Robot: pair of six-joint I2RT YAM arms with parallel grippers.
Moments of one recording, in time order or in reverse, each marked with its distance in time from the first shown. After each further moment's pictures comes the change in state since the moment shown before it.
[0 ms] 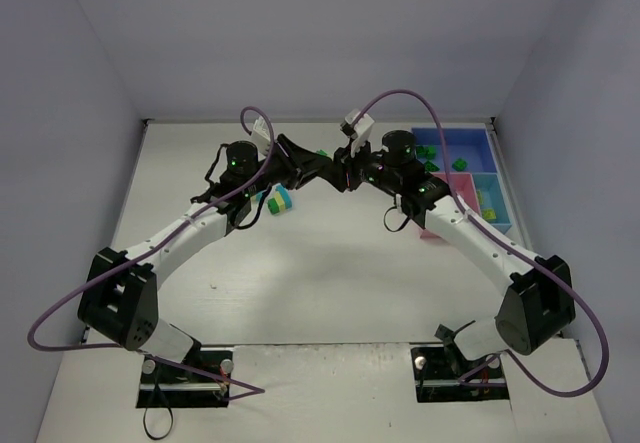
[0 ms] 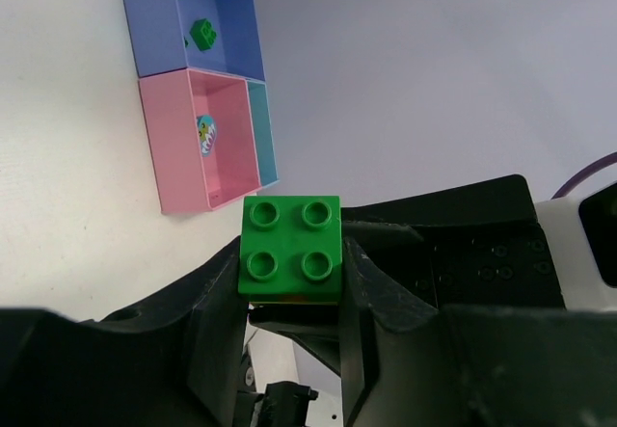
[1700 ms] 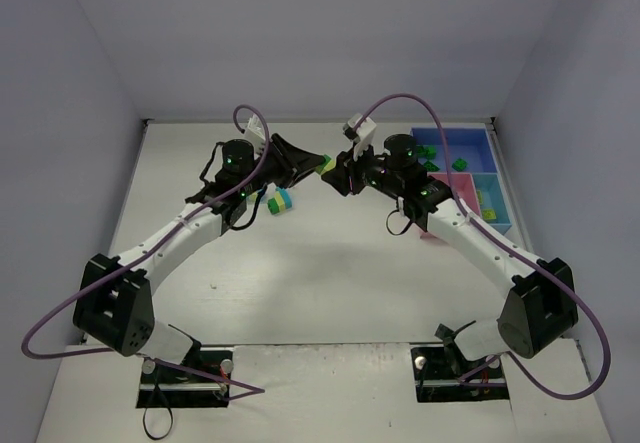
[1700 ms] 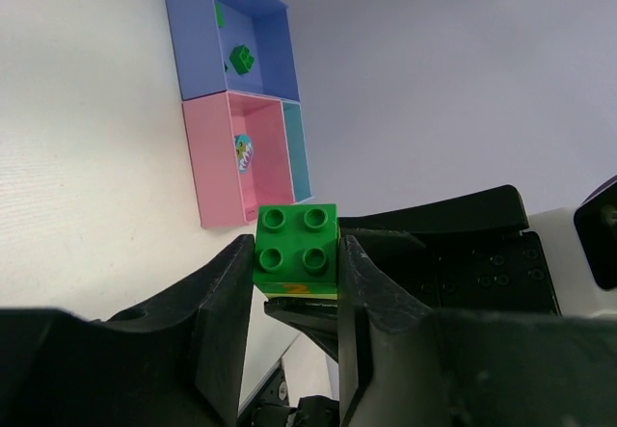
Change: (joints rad) left arm 0.014 -0.034 0.011 -0.092 -0.061 0.088; right arm -0.005 -0.018 -0.036 -0.014 0.010 0.001
